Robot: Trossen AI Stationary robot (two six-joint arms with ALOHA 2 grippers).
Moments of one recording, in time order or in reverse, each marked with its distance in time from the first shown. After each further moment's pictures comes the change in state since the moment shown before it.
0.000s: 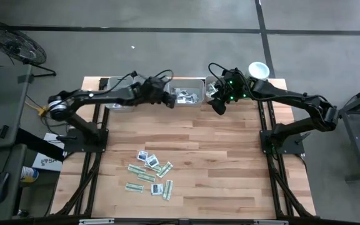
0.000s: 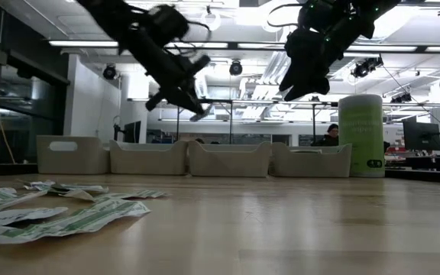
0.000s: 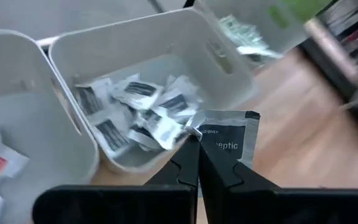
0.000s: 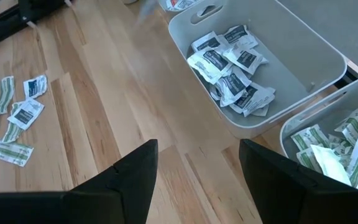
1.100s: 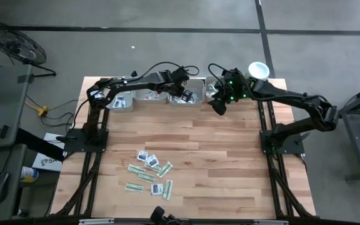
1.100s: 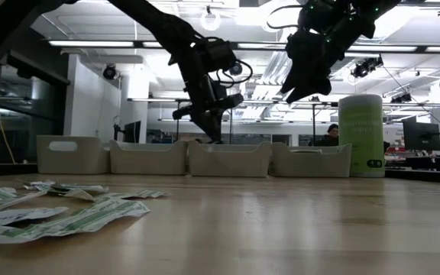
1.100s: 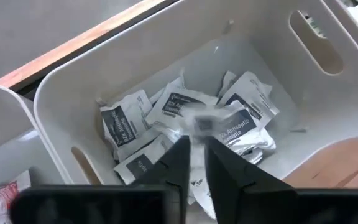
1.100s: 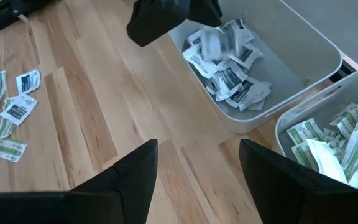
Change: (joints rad) left arm 0.051 0.497 0.632 -0.519 -0.086 0.124; right arm 0.000 0.000 0.000 -0.019 0.015 -0.008
